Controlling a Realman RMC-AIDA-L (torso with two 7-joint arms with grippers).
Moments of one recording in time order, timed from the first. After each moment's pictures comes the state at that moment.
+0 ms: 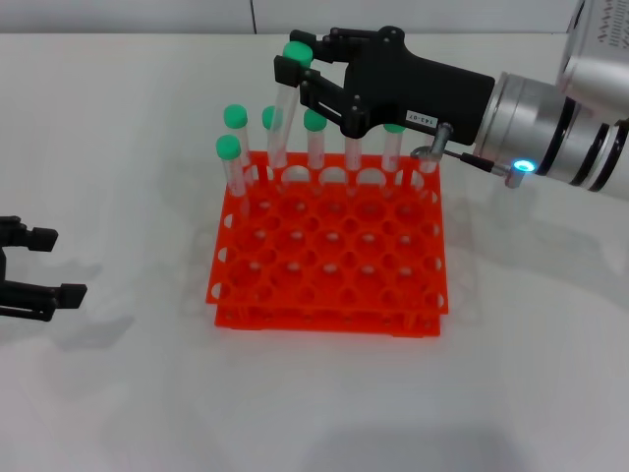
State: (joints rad) left arm -0.36 -1.98 0.64 1.22 2.28 1.88 -1.69; right arm 0.69 2.03 -1.76 -0.54 -0.63 -1.11 0.92
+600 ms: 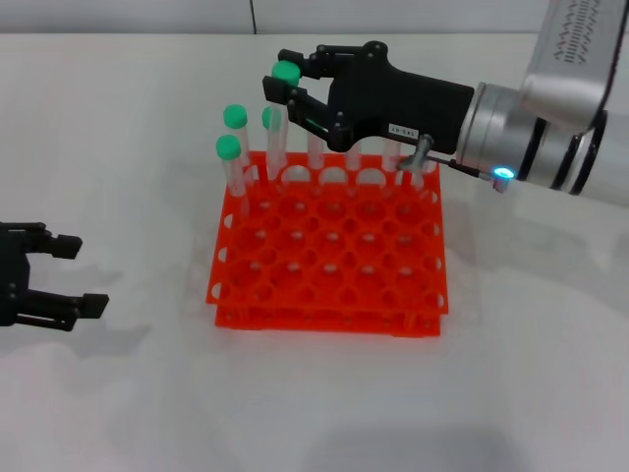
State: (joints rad) left arm -0.37 -2.00 0.66 1.21 2.29 1.88 -1.67; right arm 0.71 2.03 -1.84 -0.54 -0.59 -1.03 0.87
